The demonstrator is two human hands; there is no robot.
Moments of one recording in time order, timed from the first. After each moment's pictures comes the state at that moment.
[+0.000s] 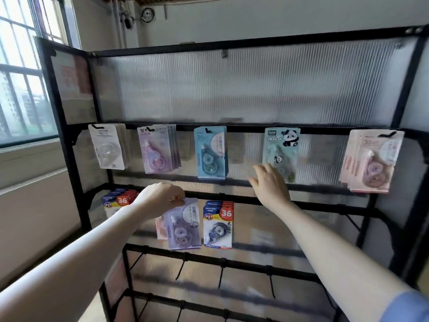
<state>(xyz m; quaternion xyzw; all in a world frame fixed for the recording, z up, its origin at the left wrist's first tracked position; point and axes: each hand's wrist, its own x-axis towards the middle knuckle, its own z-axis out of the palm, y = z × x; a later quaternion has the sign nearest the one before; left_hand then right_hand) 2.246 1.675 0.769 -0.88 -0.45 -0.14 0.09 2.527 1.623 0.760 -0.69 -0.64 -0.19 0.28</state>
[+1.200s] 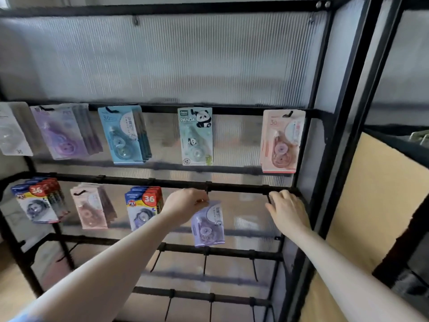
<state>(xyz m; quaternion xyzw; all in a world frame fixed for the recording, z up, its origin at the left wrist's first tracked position) 2.510 1.616 0.697 -0.90 -0.39 -0.20 0.00 2.749 1.499 0.677 -0.80 -0.56 -0.15 0.17</state>
